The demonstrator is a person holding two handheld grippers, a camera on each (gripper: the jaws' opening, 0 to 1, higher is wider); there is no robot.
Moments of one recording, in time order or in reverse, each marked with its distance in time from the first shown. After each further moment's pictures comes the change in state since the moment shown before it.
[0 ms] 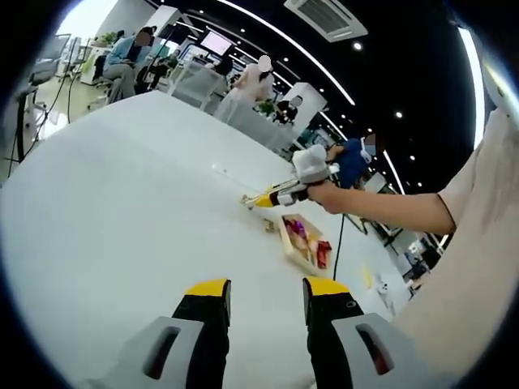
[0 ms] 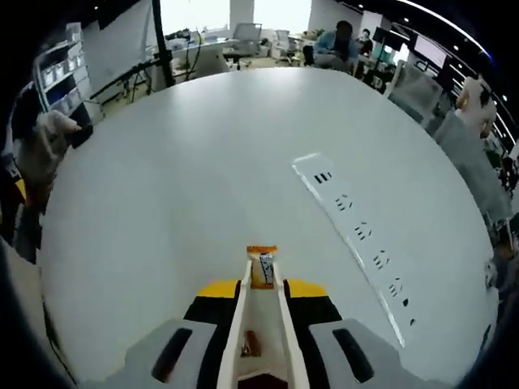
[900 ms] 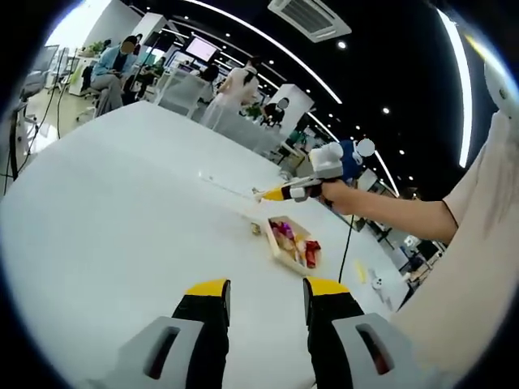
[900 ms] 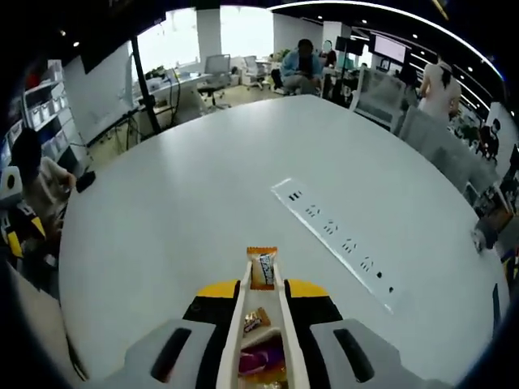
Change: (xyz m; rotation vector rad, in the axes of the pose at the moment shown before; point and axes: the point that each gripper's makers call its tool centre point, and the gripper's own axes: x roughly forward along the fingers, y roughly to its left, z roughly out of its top) left arm -0.011 -0.026 0.002 0.065 -0.020 -0.053; right arm -0.083 0.007 0.006 0.136 -0.153 -0.080
